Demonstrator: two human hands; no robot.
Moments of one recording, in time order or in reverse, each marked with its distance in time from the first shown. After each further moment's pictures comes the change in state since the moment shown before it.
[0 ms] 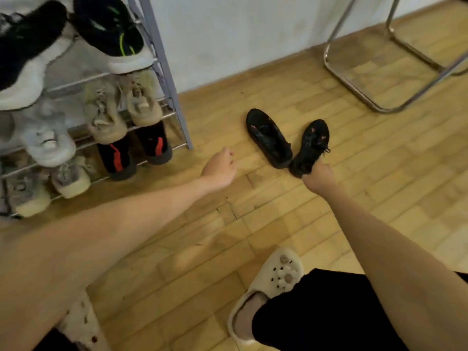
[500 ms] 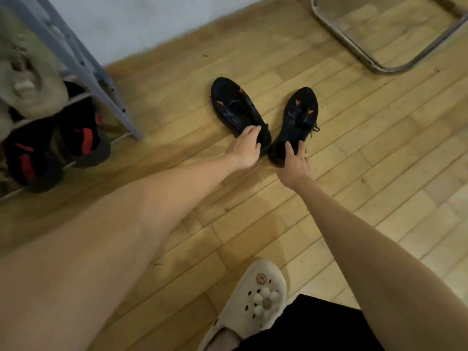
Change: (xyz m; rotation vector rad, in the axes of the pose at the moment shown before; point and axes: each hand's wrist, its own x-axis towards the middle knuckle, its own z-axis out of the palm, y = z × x) left_hand 0.146 0.054 0.146 0.094 -0.183 0.232; right_hand 0.094 0.039 0.062 -0.125 -0.031 -0.038
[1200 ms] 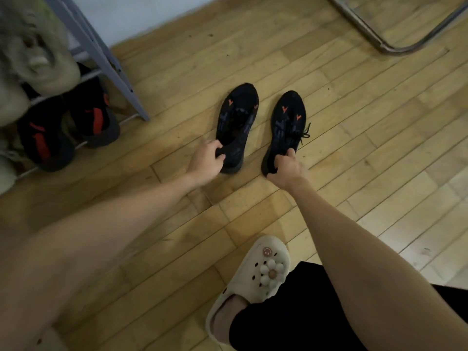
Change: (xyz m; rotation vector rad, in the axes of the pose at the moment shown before) left_hand -0.091 -0.080 -0.007 -0.051 0.138 -0.148; right_hand -0.051 -0.010 0.024 -0.142 -0.055 -0.109
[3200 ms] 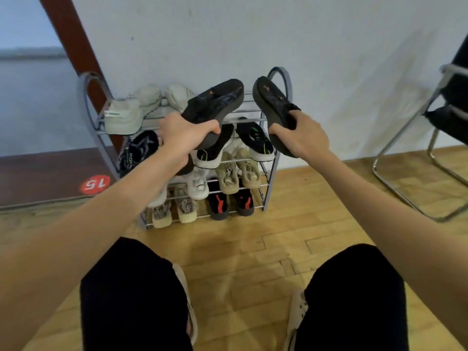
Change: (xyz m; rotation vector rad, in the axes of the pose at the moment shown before) left_hand -0.366 0.044 -0.474 -0.583 0.924 -0.268; right_hand -0.325 -0.344 -0.318 0.430 0.551 -0.591
